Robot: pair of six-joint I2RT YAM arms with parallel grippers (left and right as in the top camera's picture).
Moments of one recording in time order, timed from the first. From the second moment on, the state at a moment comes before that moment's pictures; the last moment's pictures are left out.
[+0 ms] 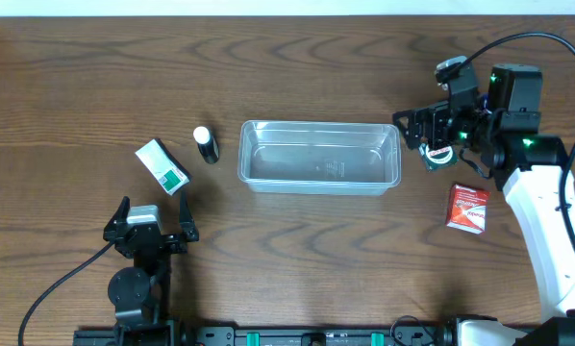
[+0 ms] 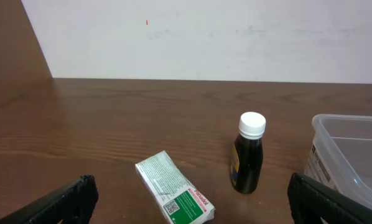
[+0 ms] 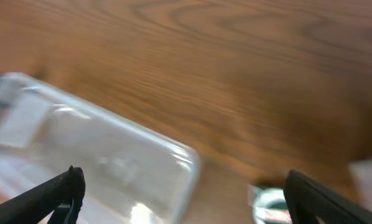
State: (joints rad) left arm 0.10 0.01 0.02 -0.11 0.02 0.01; right arm -0.02 1.42 1.15 -0.55 -0.41 -0.11
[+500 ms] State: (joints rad) left arm 0.10 0.01 0.02 -0.11 0.02 0.01; right arm -0.25 1.44 1.17 -0.50 0.13 -0.05
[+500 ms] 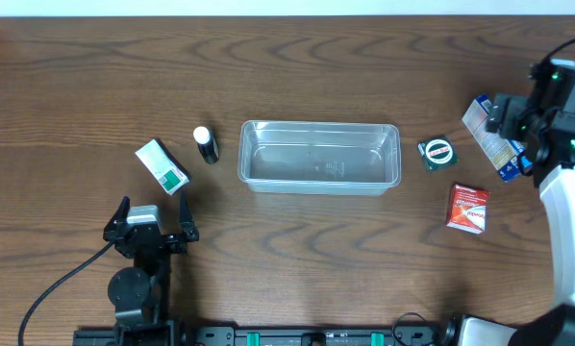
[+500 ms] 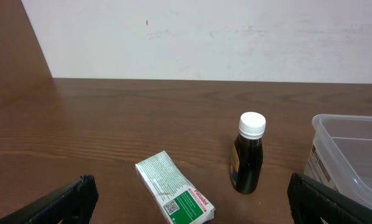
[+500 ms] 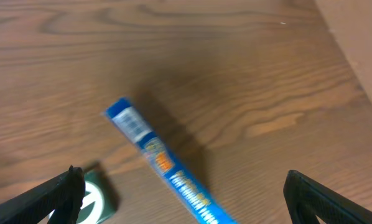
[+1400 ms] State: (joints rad) left arm 0.10 0.01 0.02 -0.11 0.02 0.01; right arm -0.27 1.74 1.18 -0.53 0.07 -0.16
